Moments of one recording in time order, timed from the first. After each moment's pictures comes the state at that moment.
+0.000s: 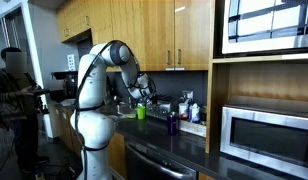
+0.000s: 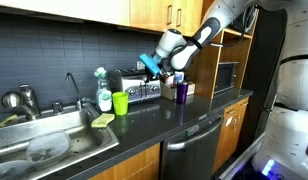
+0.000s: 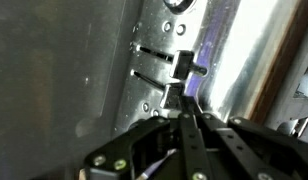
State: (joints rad) arm 0.05 0.13 0.16 -2.23 -0.55 2.96 2.03
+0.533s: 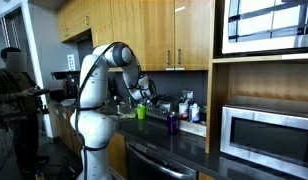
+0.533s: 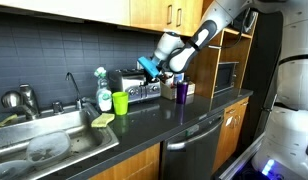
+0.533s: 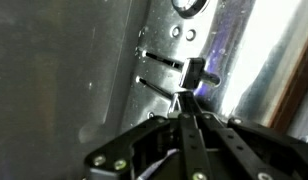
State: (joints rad) arm 0.06 0.17 0.15 -2.21 -0.55 2.96 2.03
